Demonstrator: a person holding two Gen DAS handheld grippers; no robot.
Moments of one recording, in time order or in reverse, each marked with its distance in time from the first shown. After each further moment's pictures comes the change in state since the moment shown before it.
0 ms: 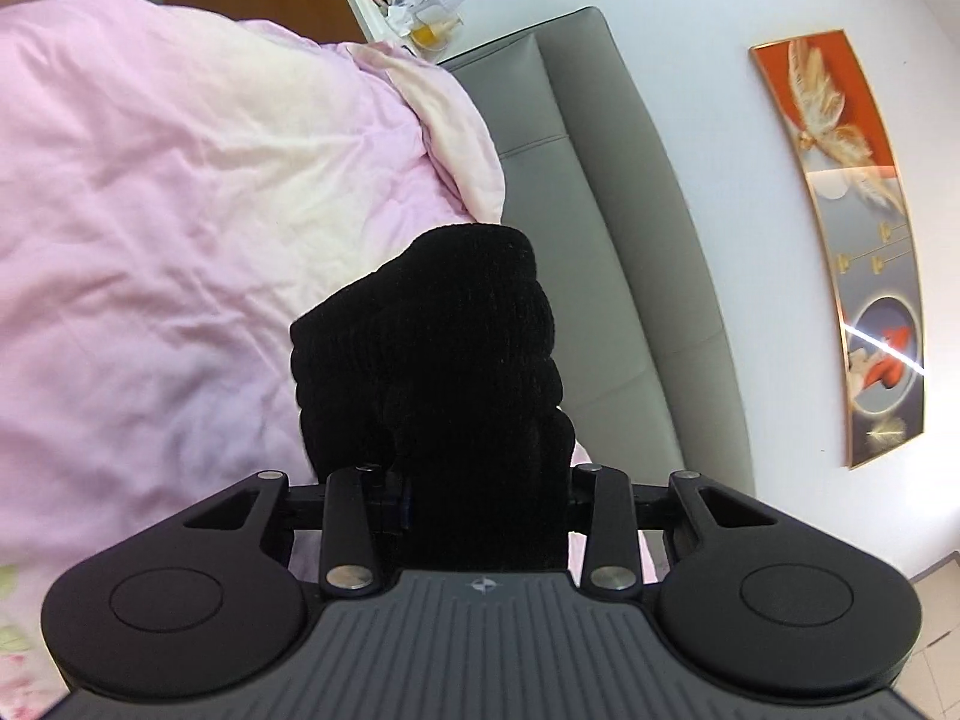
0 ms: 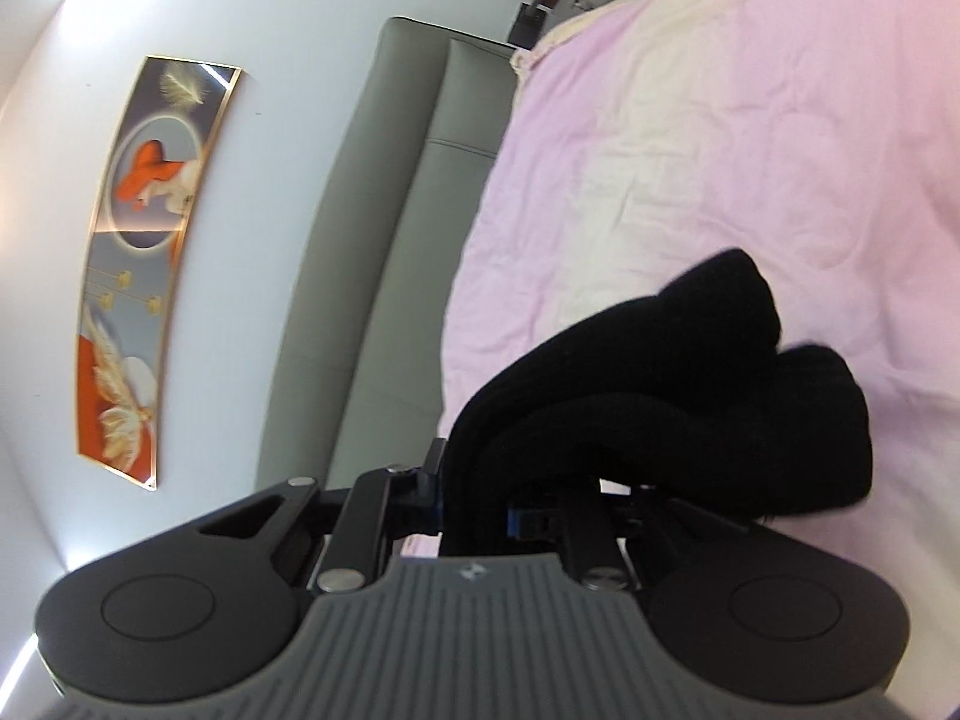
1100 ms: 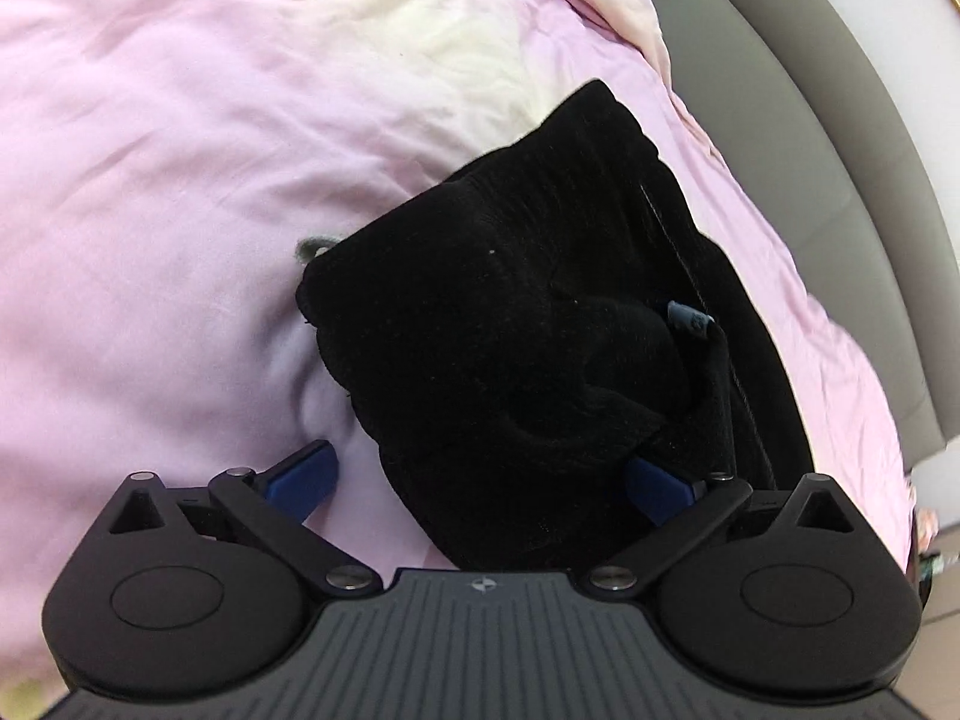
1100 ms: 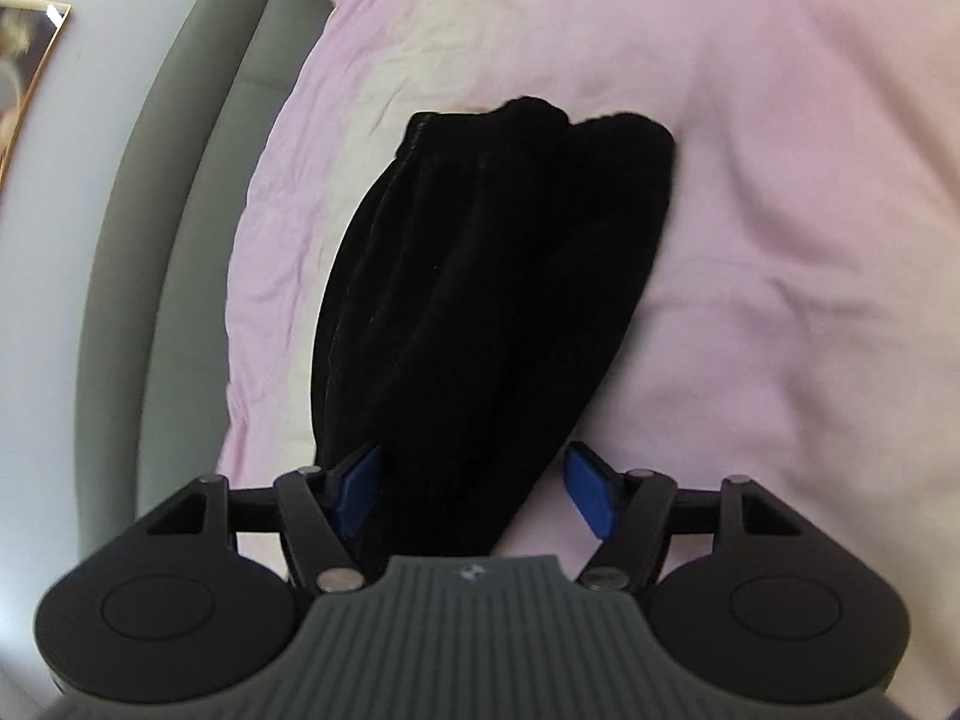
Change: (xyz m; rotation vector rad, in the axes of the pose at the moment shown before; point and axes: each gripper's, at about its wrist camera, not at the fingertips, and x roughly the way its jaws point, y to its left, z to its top) left arm 0.125 0.065 -0.037 0.205 0.211 0.400; right arm 0.088 -0.114 -0.033 0.075 0.056 -0.335
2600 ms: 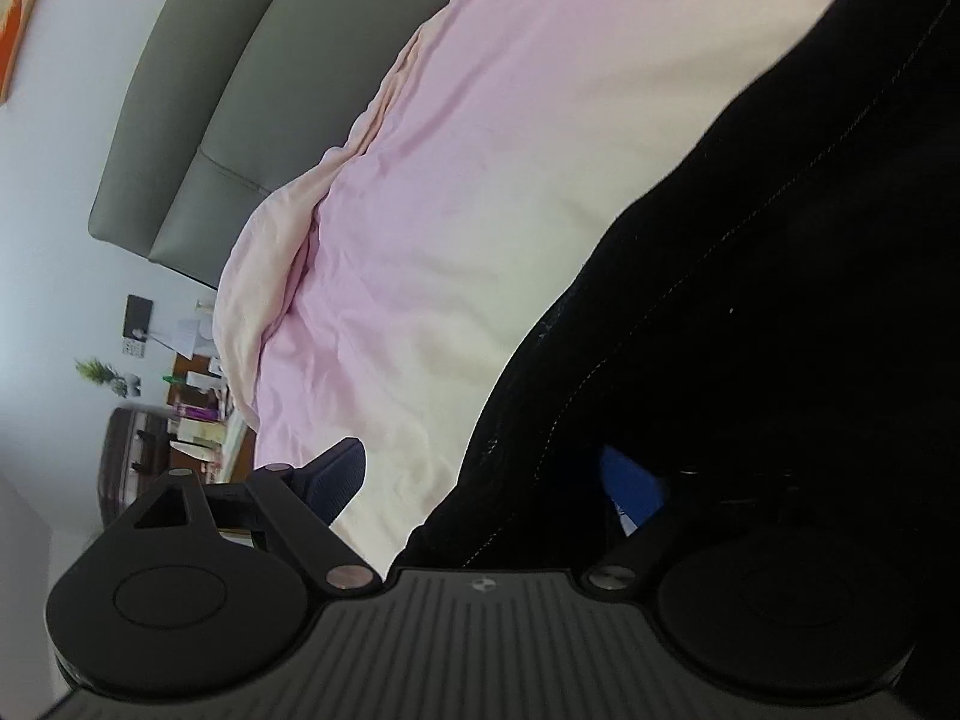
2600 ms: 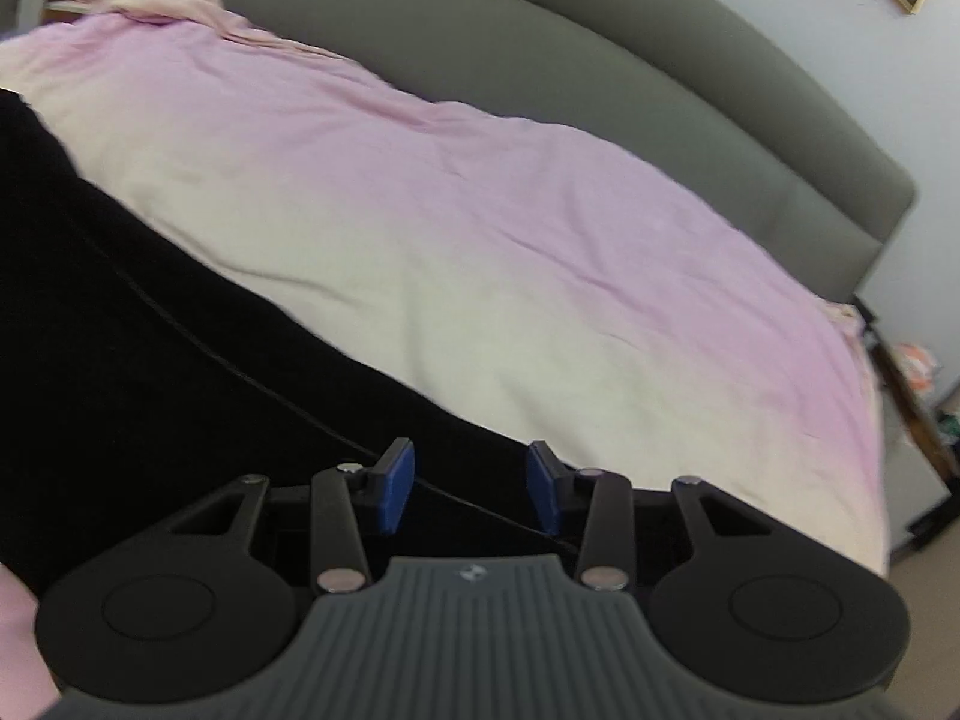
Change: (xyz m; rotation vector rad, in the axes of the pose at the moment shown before) left arm 0.103 -0.201 -0.020 1.608 -0.033 0.718; right arm 0.080 0.204 -0.106 -1.779 0.144 -0.177
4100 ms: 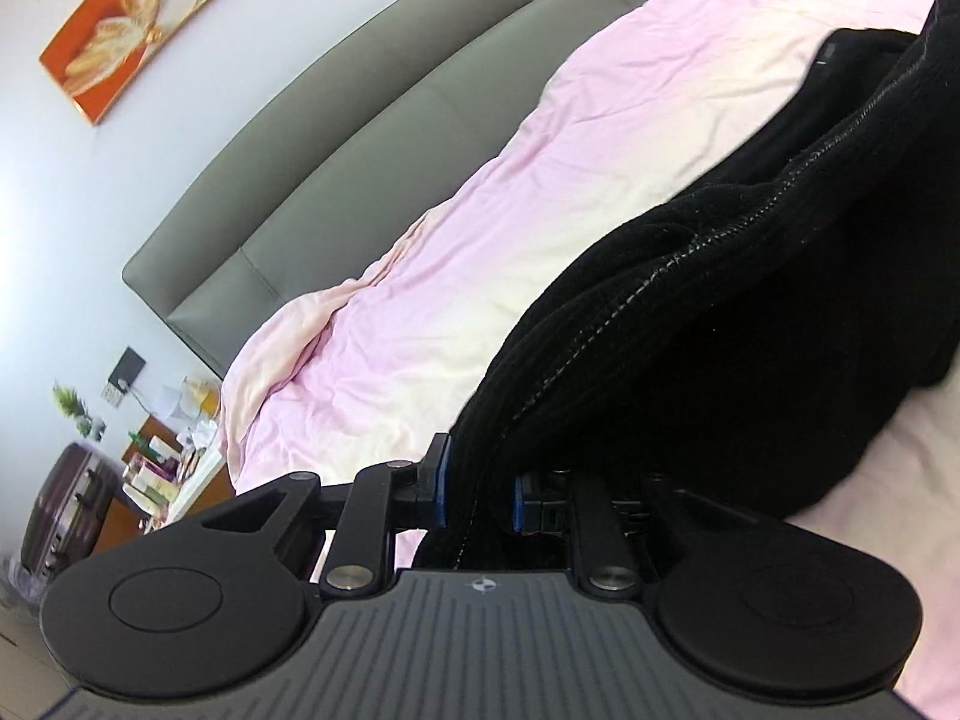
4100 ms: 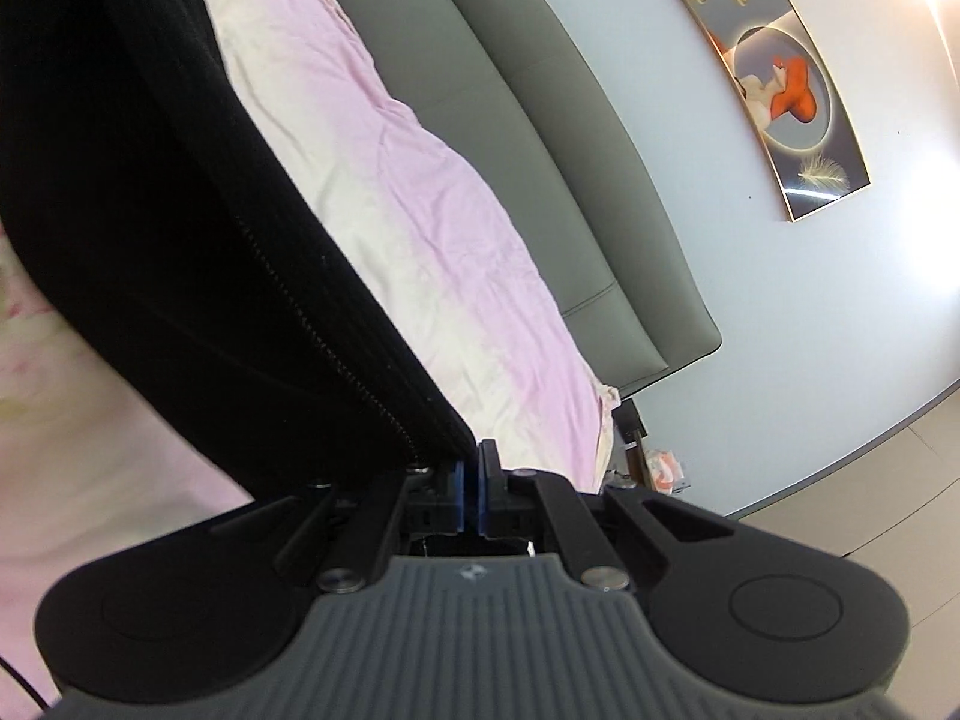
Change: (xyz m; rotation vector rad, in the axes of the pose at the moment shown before) left arm -0.122 0.020 -0.139 -0.141 -0.443 -0.132; right arm -0.202 -0.007 -0.196 -0.465 -0.105 -0.468
